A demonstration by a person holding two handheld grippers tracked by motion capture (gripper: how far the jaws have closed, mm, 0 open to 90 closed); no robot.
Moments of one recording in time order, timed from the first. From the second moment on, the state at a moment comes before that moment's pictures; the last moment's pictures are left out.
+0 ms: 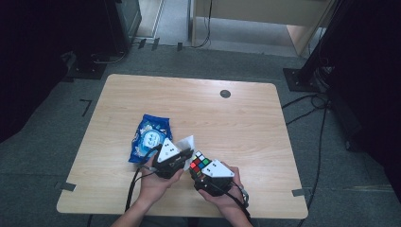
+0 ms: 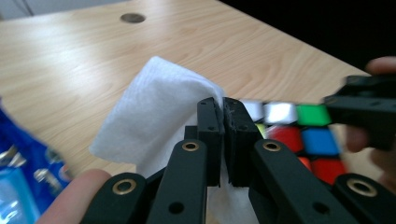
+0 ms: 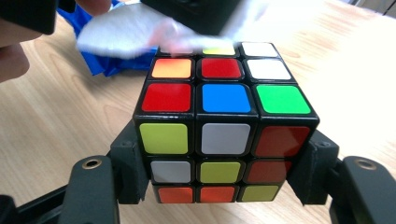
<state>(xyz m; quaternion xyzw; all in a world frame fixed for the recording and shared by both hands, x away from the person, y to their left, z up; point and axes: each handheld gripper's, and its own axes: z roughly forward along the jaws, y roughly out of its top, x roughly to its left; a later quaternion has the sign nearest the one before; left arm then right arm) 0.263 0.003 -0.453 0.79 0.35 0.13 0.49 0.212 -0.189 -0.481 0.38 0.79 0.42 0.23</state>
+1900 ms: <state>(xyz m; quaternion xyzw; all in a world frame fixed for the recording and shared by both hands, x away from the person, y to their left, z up) 0.266 -0.009 -0.450 0.81 0.36 -0.03 0.45 0.206 -0.183 -0.478 0.33 0.78 0.44 0.29</state>
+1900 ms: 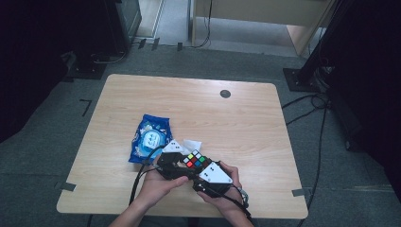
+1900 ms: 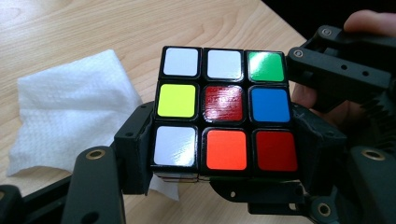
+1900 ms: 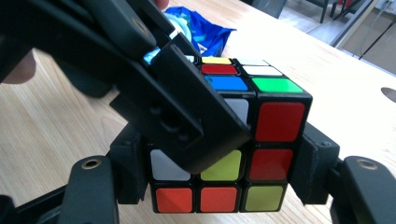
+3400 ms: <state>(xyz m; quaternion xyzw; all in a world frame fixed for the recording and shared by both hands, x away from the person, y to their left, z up) 0.249 0.010 -0.461 0.77 0.31 0.13 0.54 0.237 -0.232 -0.447 0.58 0.56 0.60 0.01</state>
